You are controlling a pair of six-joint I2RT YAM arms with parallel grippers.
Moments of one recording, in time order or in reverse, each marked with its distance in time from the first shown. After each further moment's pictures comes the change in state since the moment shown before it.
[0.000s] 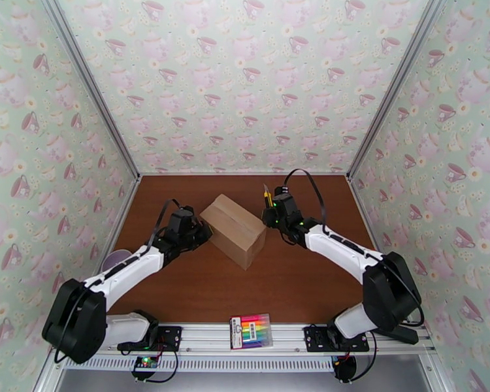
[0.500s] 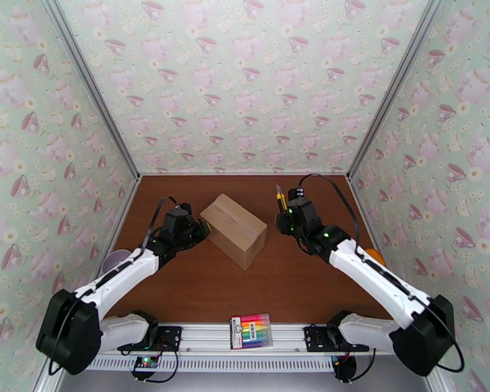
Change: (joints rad) left arm -0.010 -0.098 -0.012 -0.022 0.021 0.022; right arm 0.053 -0.317 -0.019 -0.299 0.092 -0.060
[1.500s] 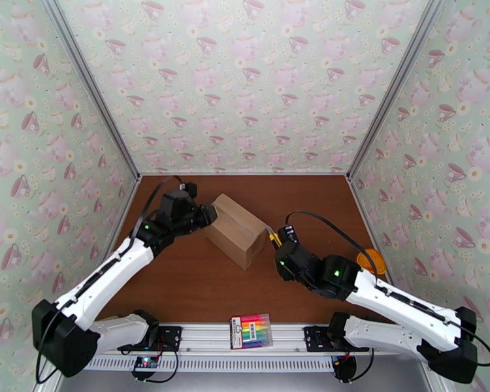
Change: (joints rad) left arm -0.041 0.042 0.402 -0.262 -0.019 0.162; right arm 0.429 -0.191 -0.081 -0.407 0.175 0.159
